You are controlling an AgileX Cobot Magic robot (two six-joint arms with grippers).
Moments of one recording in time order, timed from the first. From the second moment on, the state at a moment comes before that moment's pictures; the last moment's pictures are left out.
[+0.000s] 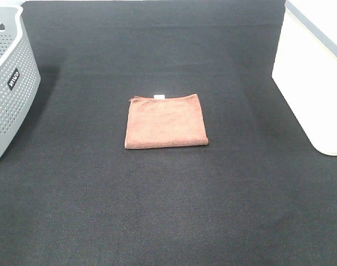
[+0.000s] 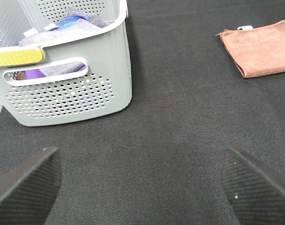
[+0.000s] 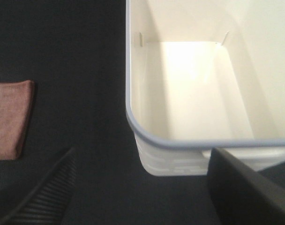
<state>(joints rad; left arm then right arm) -0.01 0.00 -0.51 -0.06 1.06 0.12 -0.04 0.96 -0.94 0.04 0.68 -0.04</state>
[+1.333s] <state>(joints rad) -0.01 0.00 -0.51 -0.06 1.06 0.12 0.30 1.89 -1.55 0.36 0.84 -0.21</state>
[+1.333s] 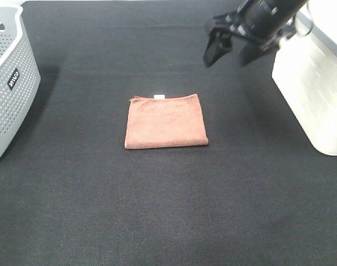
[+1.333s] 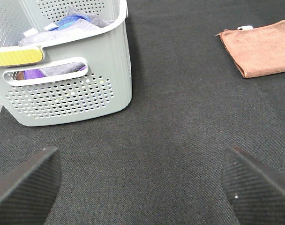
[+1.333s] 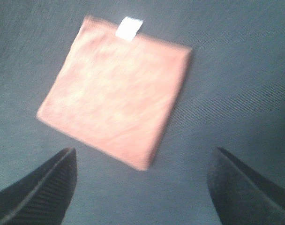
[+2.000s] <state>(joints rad) -0.01 0.00 -0.51 -0.06 1.06 0.12 0.30 2.24 -1.81 0.46 1.04 -0.19</state>
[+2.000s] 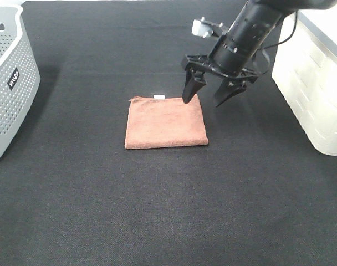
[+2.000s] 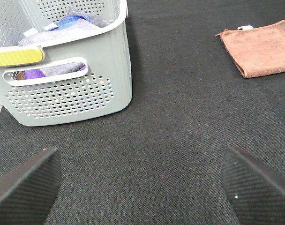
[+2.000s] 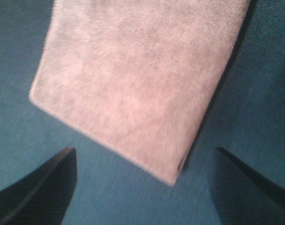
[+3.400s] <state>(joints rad) -0.01 0.00 -0.51 -0.06 1.06 0.12 0.26 2.44 -1.86 0.64 0.90 -0.28</state>
